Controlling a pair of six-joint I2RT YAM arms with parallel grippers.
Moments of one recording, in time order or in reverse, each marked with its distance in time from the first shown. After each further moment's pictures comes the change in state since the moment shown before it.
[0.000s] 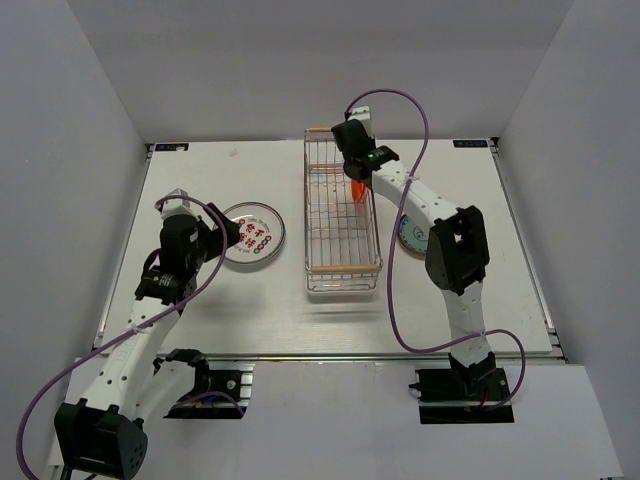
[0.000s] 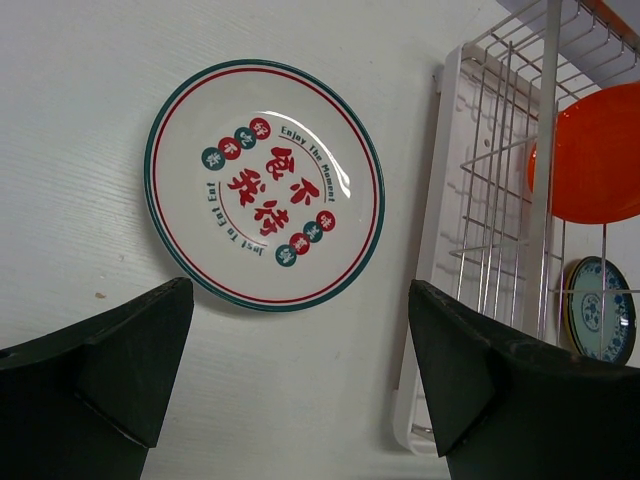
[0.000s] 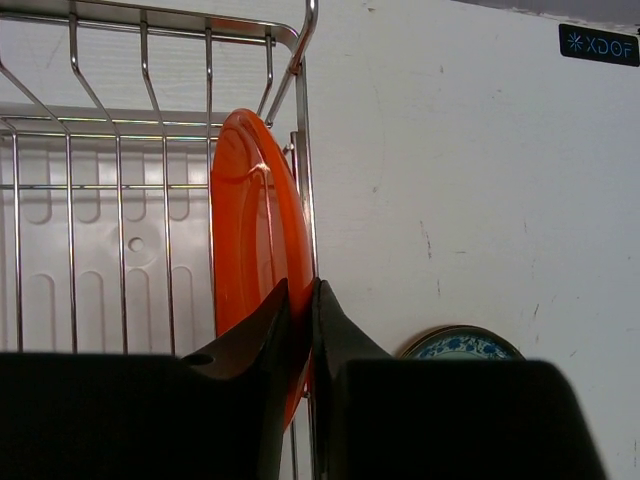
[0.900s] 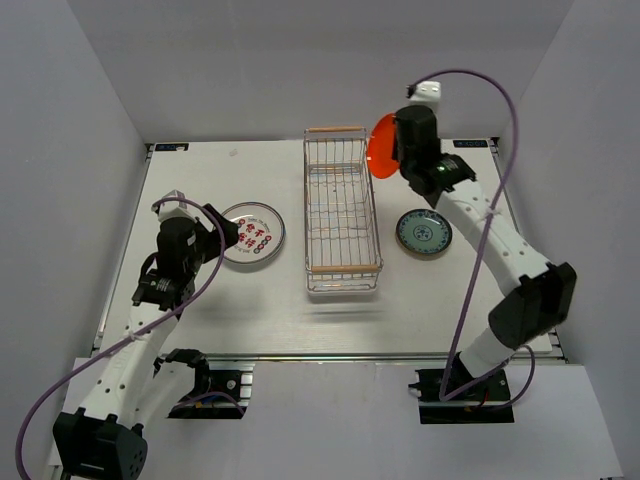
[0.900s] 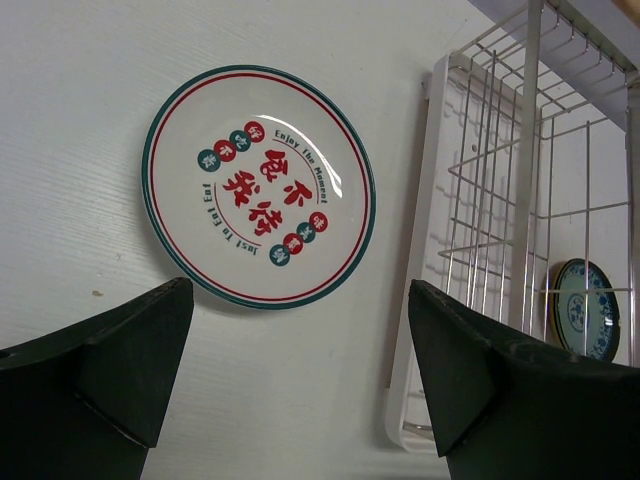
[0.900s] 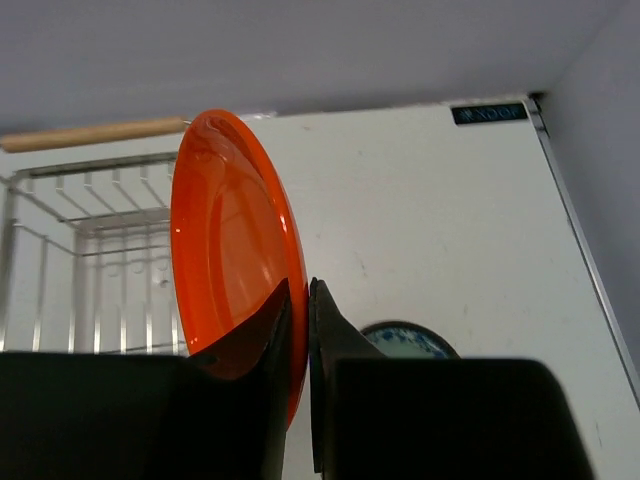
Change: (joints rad) left arm 0.000 -0.037 -0.003 -0.011 -0.002 -0.012; right arm -0.040 -0.485 -0.255 0.116 -0.032 0.017
